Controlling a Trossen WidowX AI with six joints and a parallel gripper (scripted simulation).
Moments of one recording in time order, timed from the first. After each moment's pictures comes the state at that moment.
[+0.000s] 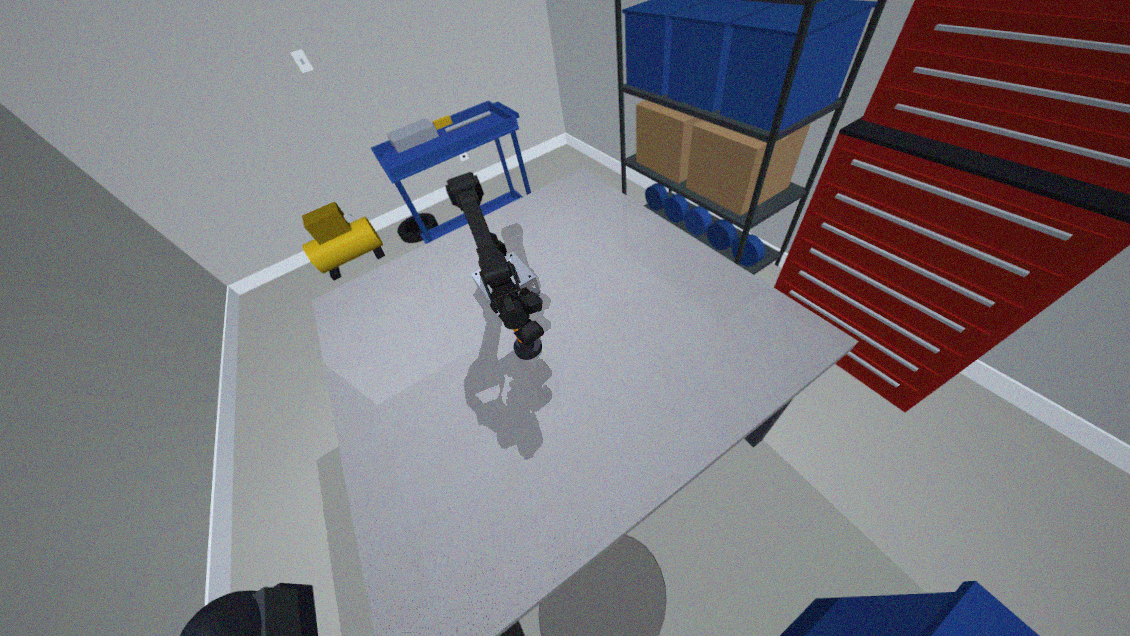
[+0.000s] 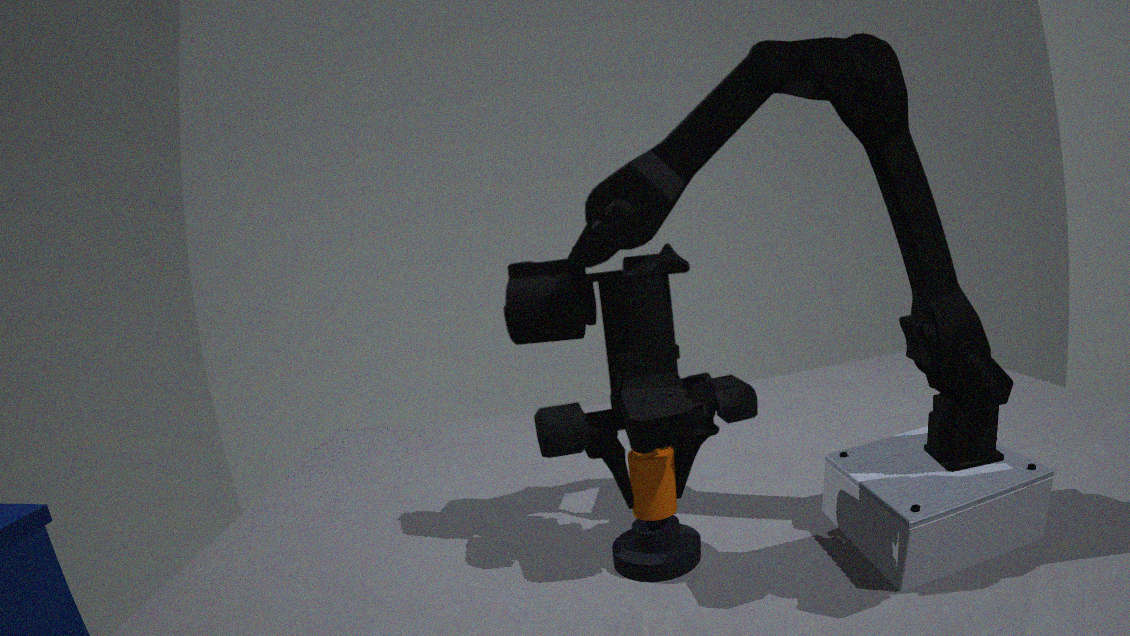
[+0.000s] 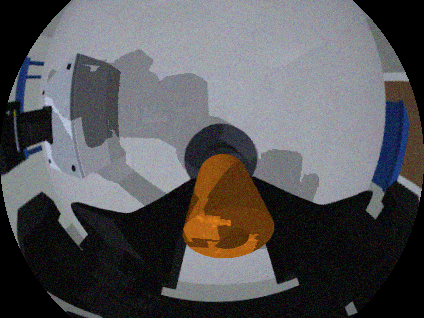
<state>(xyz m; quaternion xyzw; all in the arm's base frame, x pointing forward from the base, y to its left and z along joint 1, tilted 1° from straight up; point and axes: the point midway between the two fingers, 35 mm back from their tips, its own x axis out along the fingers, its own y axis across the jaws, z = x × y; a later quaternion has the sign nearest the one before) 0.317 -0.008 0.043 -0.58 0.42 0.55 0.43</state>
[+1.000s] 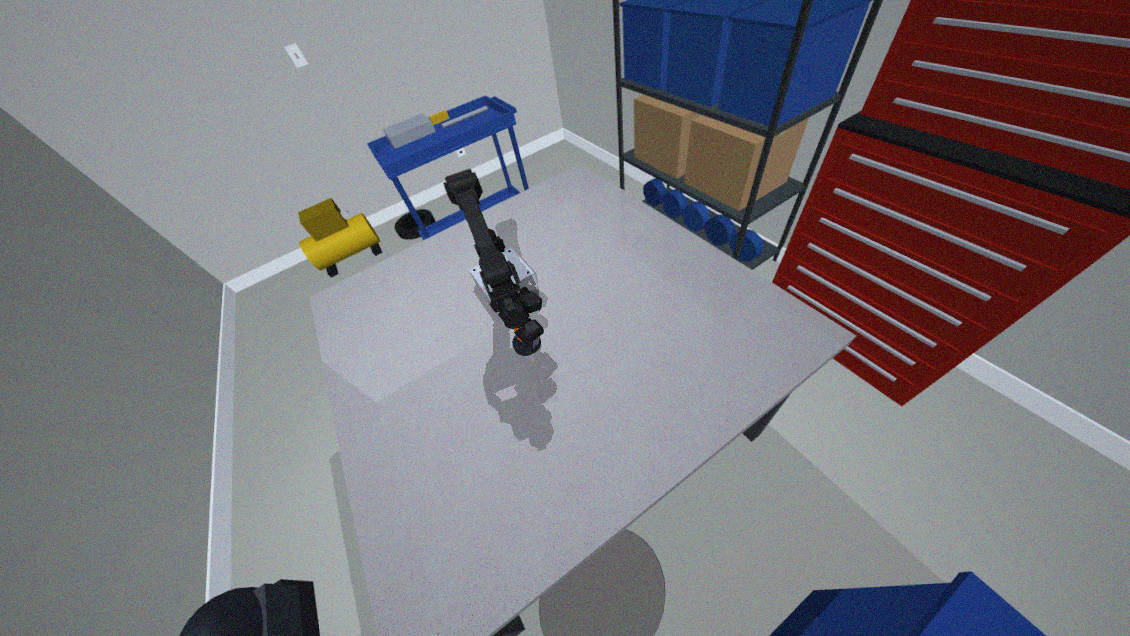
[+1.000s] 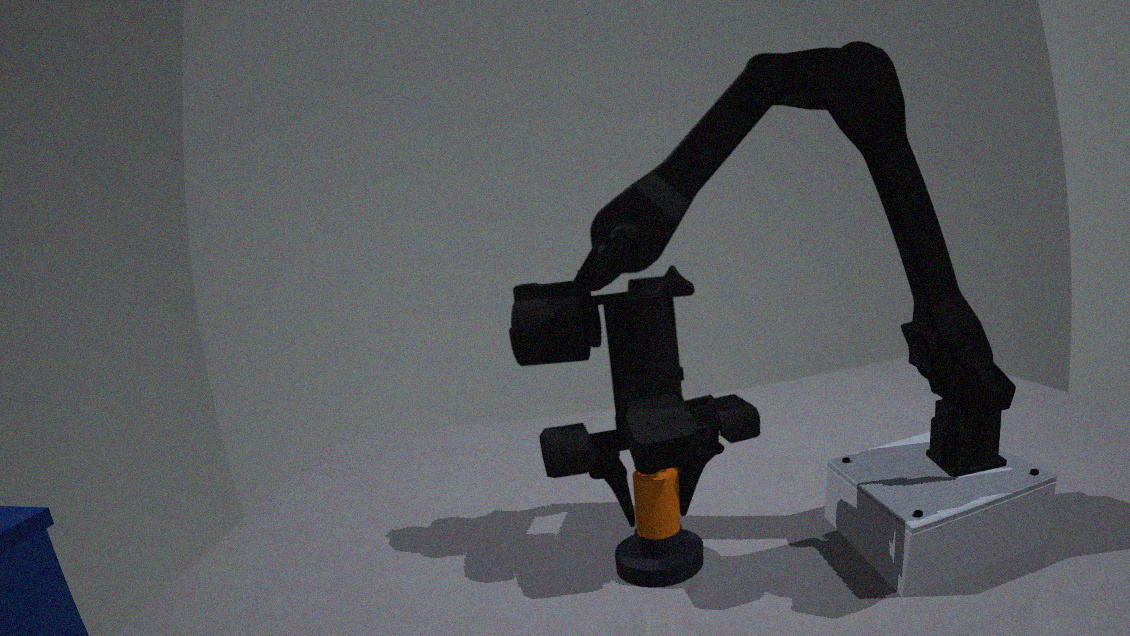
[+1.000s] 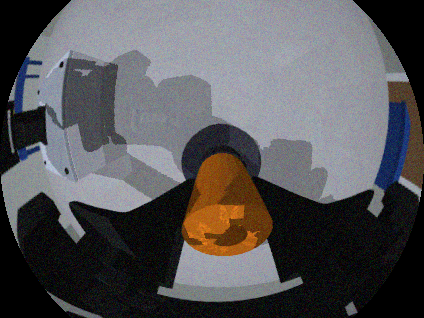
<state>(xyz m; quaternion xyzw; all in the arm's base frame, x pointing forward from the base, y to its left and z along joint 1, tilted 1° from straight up) 0.318 -0.008 0.029 -0.58 0.42 0.55 0.43</state>
